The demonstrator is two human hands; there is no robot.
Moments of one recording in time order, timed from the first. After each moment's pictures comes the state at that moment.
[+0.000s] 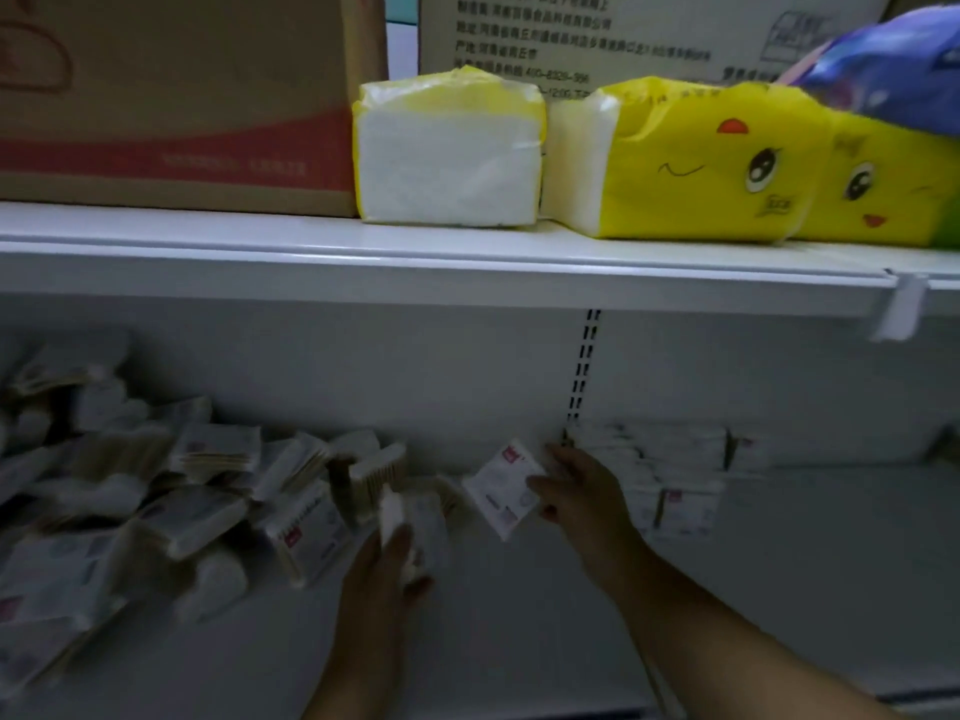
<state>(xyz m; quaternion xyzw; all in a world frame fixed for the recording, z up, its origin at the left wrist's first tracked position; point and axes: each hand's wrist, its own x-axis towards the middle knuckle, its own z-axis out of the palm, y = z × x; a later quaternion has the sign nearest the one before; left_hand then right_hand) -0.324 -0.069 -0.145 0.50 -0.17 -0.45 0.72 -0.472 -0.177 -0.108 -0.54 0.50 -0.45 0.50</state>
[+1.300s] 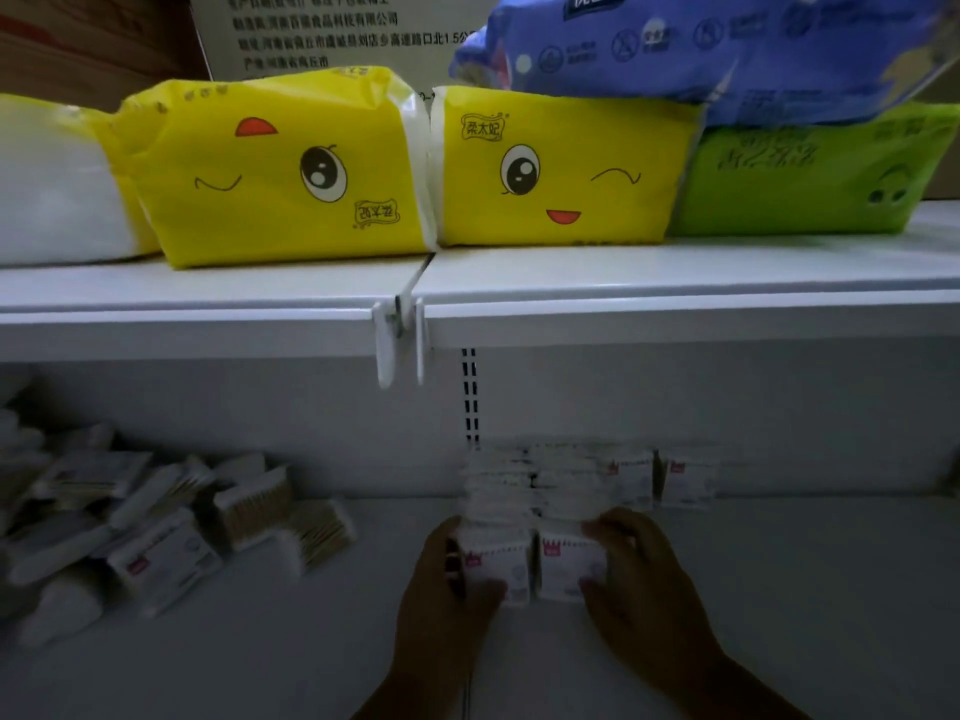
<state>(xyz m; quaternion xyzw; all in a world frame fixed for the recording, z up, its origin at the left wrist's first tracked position) -0.484 -0.167 -0.192 0.66 -0.44 -0.21 0.57 -0.683 -0.251 -0.182 -0.84 0.35 -0.40 0.02</state>
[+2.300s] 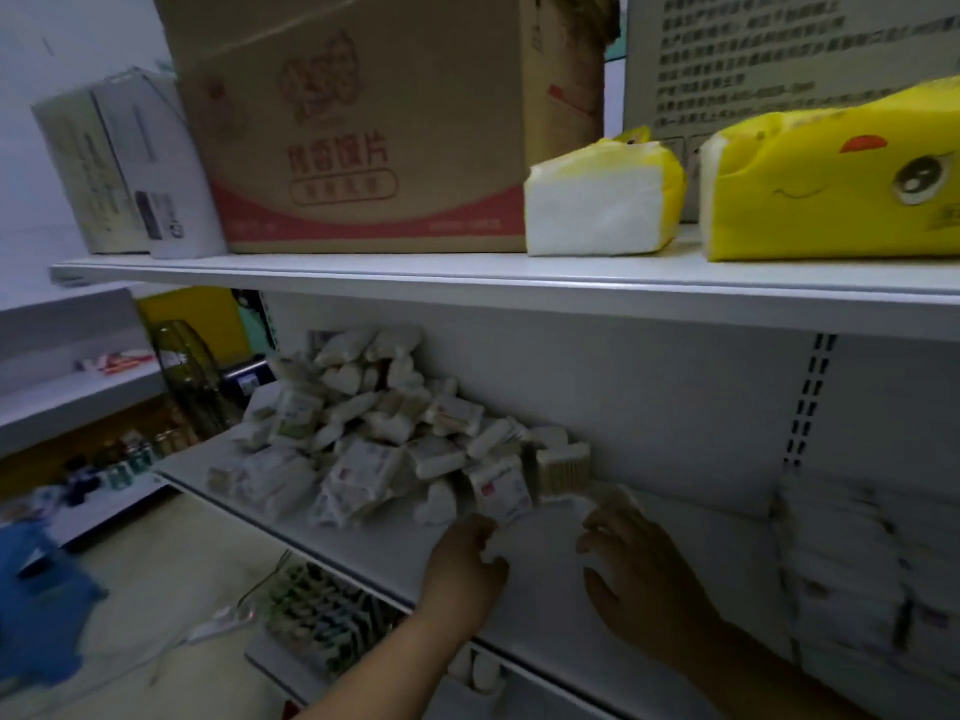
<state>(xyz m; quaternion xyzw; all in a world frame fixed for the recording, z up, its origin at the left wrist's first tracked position) -0.297 -0.005 -0.136 0.87 -0.31 -0.14 0.35 -0.442 -0.145 -0.150 -0.94 0.10 -0.33 0.02</state>
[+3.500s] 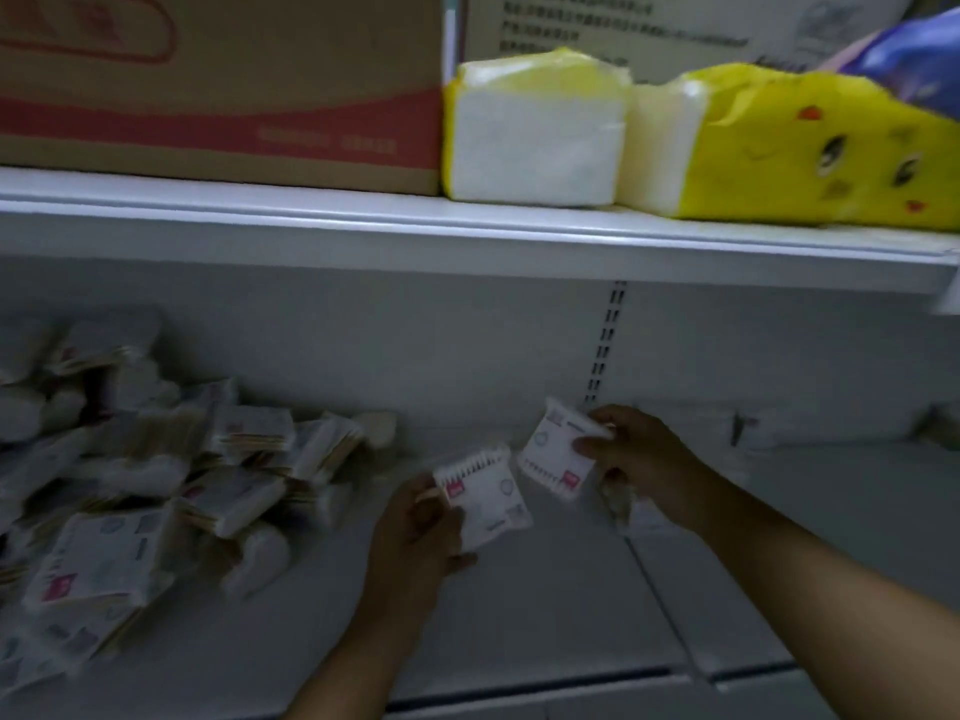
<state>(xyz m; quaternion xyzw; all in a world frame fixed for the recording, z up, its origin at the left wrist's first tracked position) -0.305 -0.059 -0.132 0.51 -0.32 -0.43 0.67 -0.496 -0.165 -0.056 -0.65 0.47 -0.35 0.49</state>
